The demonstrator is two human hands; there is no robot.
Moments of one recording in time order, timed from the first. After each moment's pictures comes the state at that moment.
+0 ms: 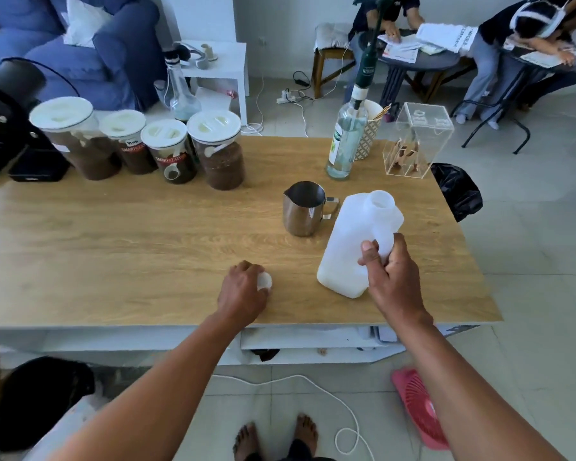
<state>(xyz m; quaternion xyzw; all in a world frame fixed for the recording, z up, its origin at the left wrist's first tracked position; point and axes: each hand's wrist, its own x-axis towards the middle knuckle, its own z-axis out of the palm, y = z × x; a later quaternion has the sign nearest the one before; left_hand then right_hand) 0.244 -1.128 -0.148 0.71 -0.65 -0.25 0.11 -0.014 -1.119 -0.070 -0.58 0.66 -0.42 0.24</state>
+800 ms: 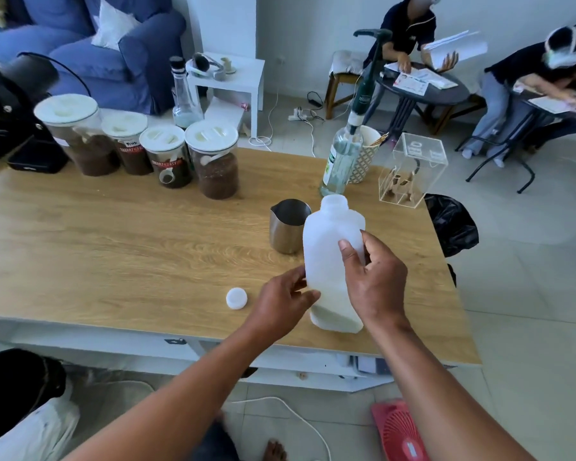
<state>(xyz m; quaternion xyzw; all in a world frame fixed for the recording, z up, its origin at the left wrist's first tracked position) 0.139 -1.118 -0.098 0.58 -0.54 -0.50 0.35 -0.022 -1.148 -0.042 -0.65 0.60 -0.44 0.15</state>
